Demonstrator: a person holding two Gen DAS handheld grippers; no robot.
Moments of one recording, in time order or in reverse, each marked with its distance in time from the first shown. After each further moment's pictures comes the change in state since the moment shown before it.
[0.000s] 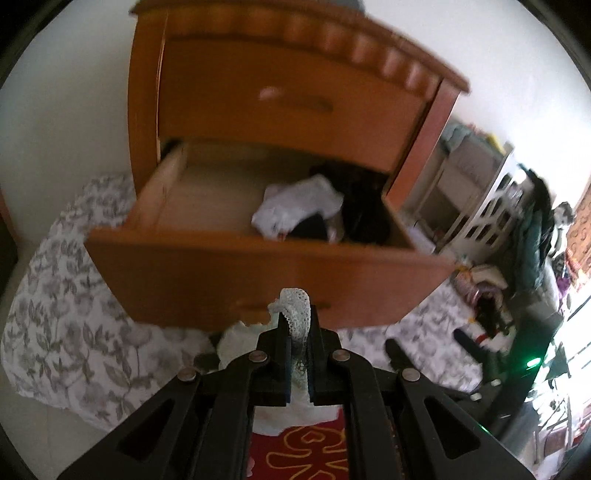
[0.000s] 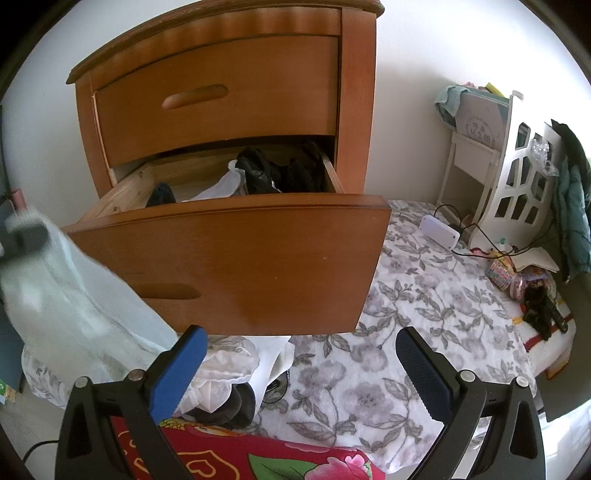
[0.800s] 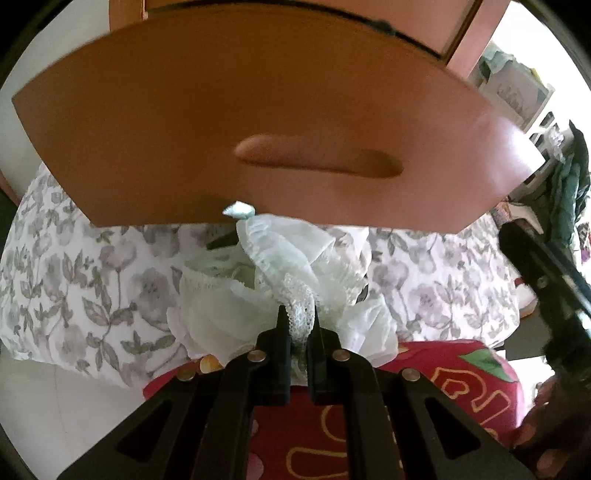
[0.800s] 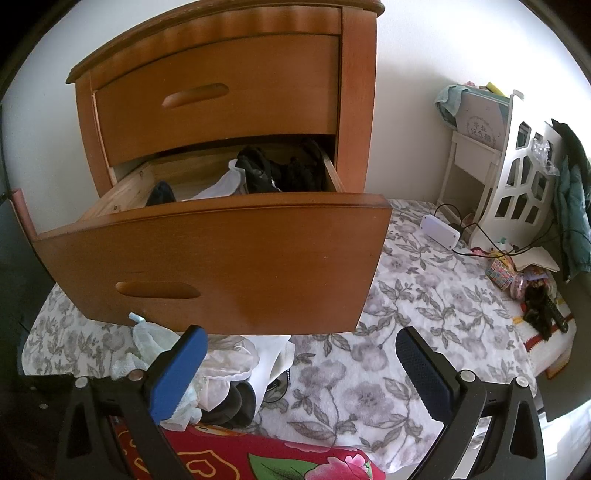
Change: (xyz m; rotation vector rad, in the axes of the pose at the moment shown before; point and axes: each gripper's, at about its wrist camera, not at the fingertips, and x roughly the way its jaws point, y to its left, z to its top) left arm 0.092 0.015 -0.059 -0.010 0.312 0.072; right arm 0.000 0.000 -0.001 0.000 0.001 0.000
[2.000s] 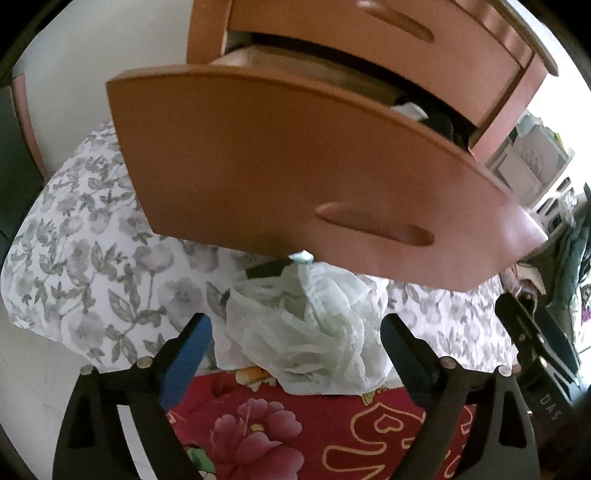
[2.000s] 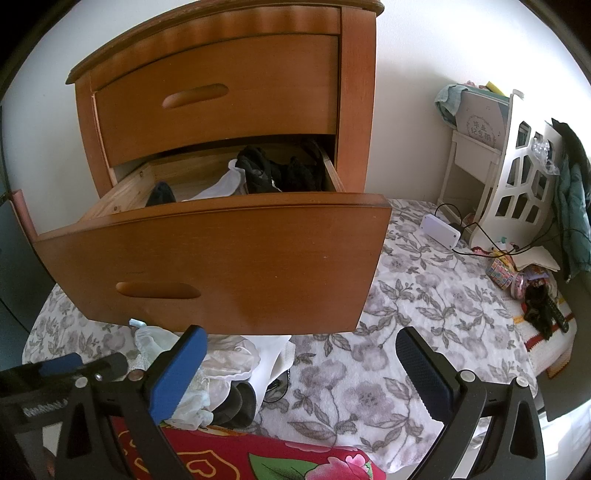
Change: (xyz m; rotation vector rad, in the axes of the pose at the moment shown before) left arm -0.036 0.038 0.003 -0.179 -0.161 0.029; right arm 0.000 0.000 0.000 0.001 0.001 0.001
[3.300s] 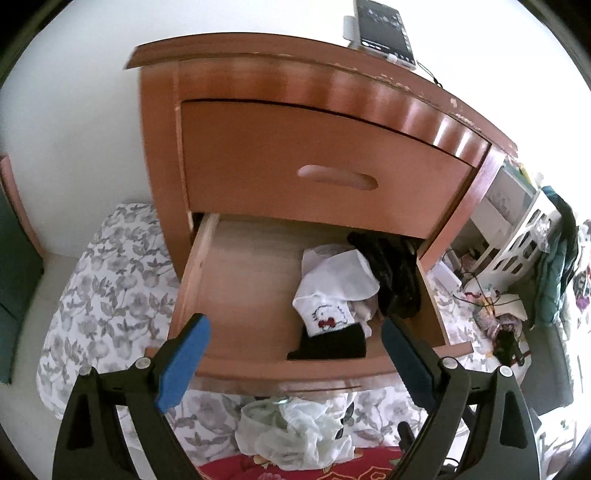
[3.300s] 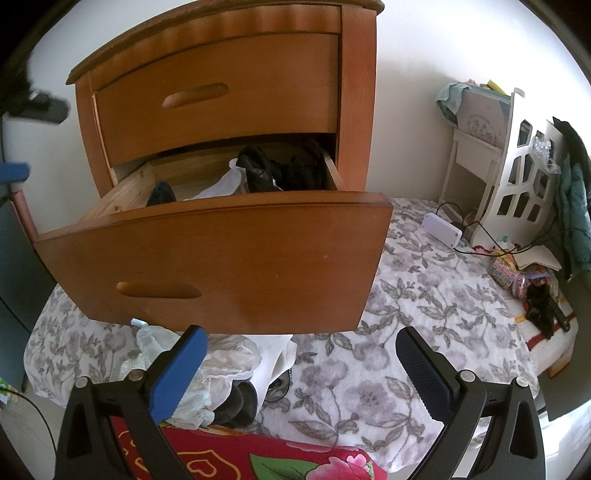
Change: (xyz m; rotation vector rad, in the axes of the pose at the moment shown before) left arm -0.102 -0.049 0.140 0.157 -0.171 -0.019; right arm 0.002 0.001 0.000 0.002 0.012 0.011
